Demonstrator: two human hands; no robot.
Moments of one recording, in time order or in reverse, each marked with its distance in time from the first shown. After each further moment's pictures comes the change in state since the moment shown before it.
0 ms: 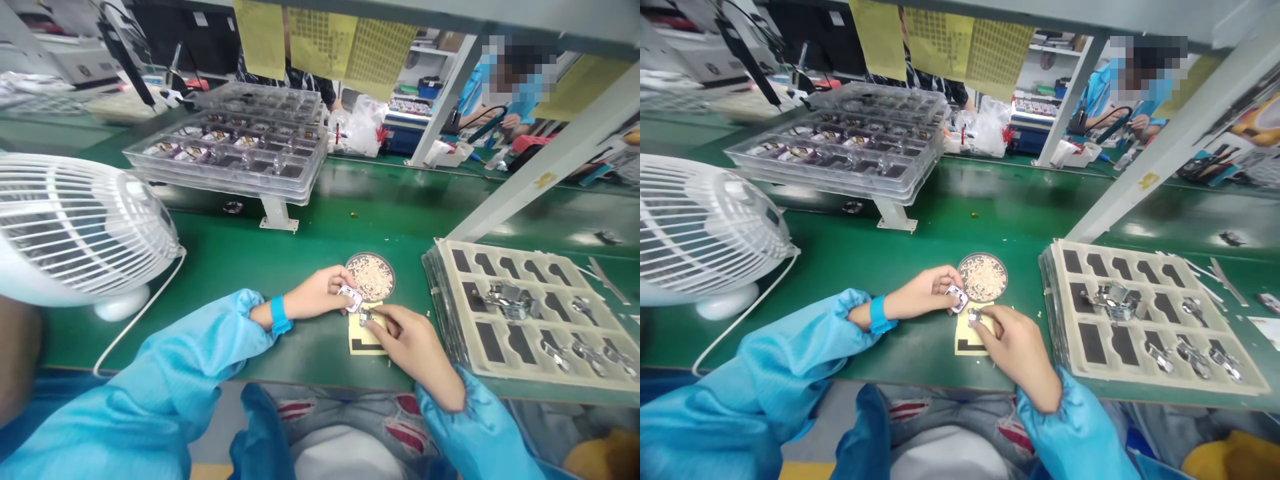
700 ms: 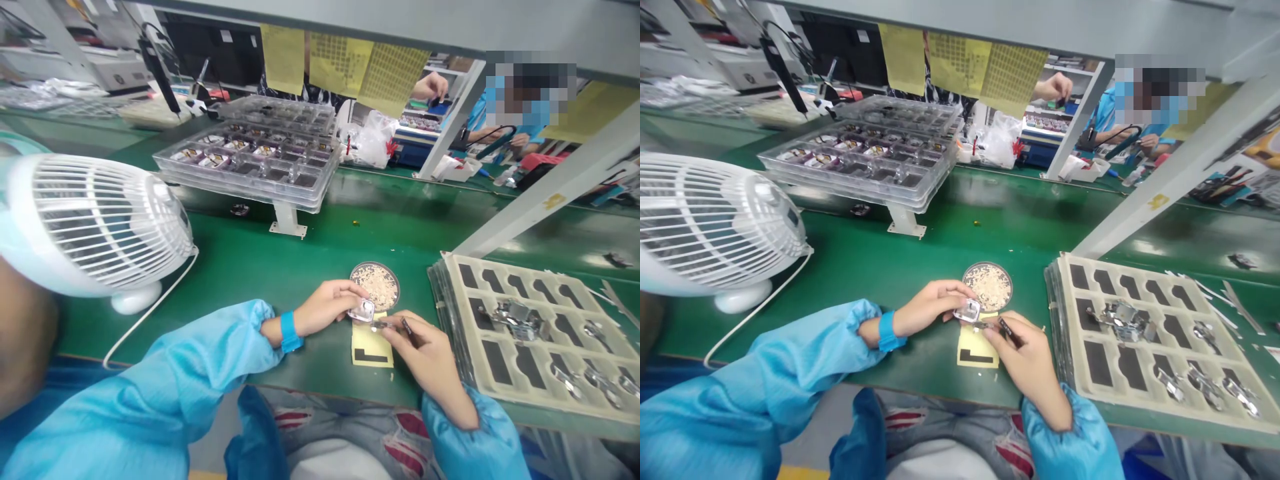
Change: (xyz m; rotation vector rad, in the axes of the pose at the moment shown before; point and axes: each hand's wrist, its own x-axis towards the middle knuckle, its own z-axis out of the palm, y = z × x) left_hand -0.006 0.003 0.020 -0.051 0.127 0.001; right_hand 0.004 -0.006 -0.007 0.393 0.028 0.096
